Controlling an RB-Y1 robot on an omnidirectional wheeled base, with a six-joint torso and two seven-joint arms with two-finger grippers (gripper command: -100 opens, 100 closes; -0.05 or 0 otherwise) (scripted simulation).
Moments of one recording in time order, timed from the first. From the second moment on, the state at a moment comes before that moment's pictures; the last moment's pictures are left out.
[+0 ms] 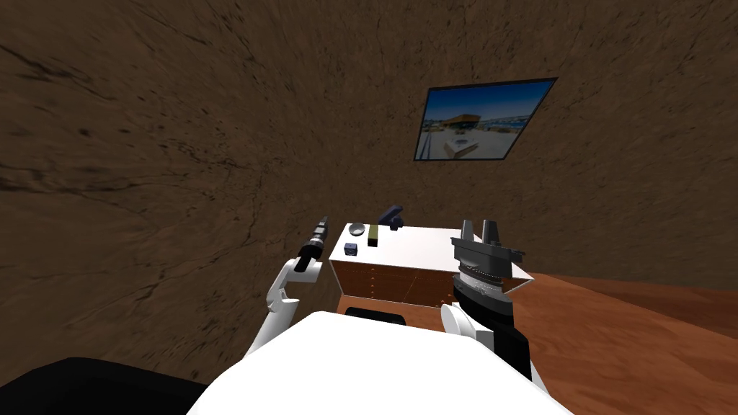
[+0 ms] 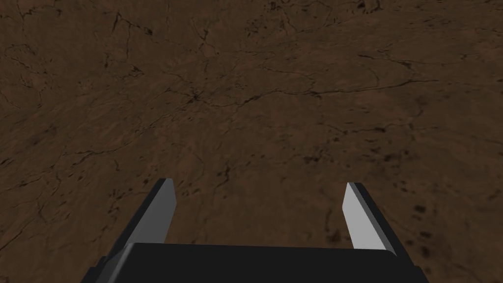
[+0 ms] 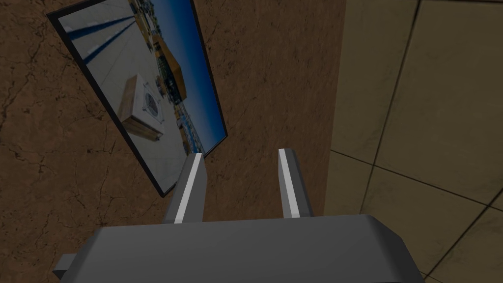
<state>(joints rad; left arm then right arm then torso) 0.20 0.20 0.10 -2.10 -0.24 0.33 0.17 0.54 0.05 0.06 -2.38 -0.02 -0.59 -0.17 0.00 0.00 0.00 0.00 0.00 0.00</state>
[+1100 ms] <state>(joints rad) 0.06 0.19 0.17 -1.93 -0.28 0.60 0.18 0.54 0.05 0.06 -2.38 -0.02 -0.59 -0.17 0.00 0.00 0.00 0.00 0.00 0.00</state>
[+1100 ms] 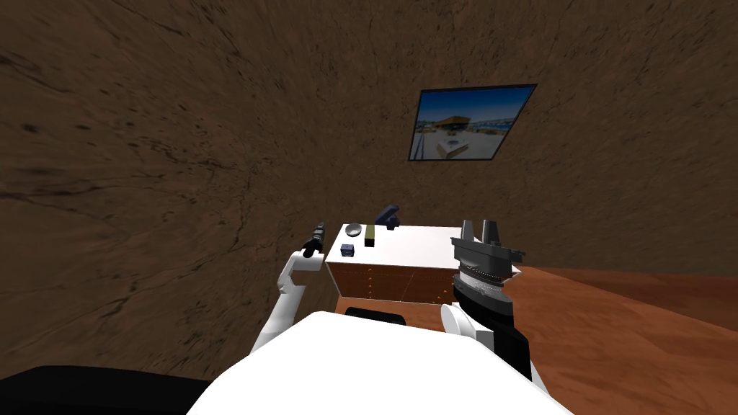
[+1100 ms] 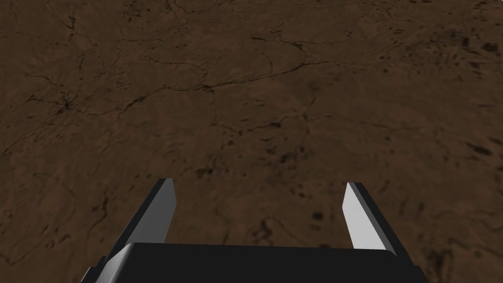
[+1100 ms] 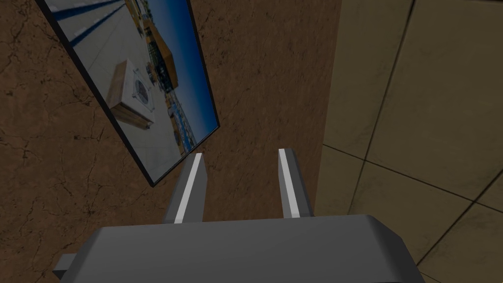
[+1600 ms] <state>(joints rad) 0.00 0.19 0.20 -1.86 -0.29 0.72 0.17 0.54 0.05 0.06 -2.38 -0.02 -0.59 -0.17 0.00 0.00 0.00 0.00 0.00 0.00</state>
